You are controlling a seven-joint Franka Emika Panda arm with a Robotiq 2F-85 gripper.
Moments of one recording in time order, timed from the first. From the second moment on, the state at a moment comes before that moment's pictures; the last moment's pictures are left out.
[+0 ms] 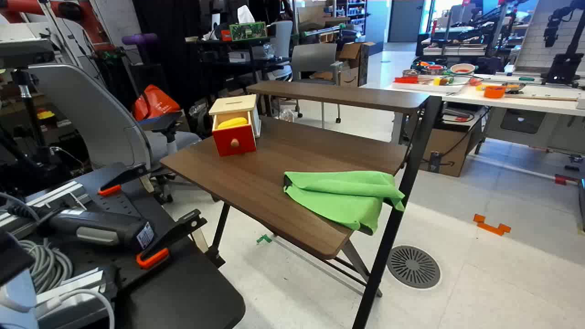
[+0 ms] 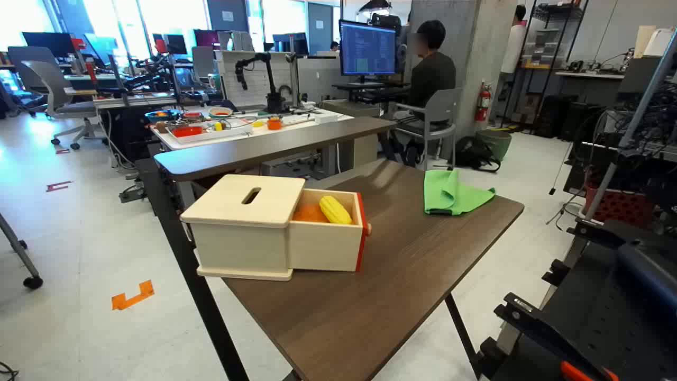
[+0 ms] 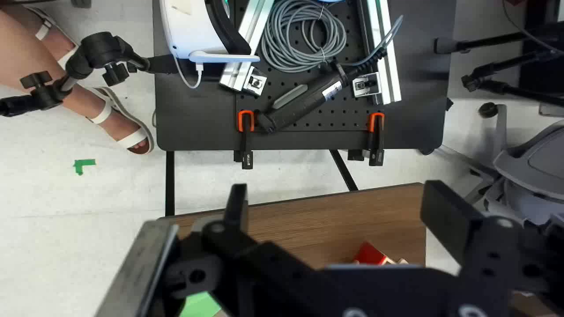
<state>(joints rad) -0.06 -0.53 -0.35 -2.16 -0.06 1.41 -0.44</state>
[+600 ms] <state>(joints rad) -0.06 -0.47 -0.32 -2.22 0.00 1.63 -0.35</state>
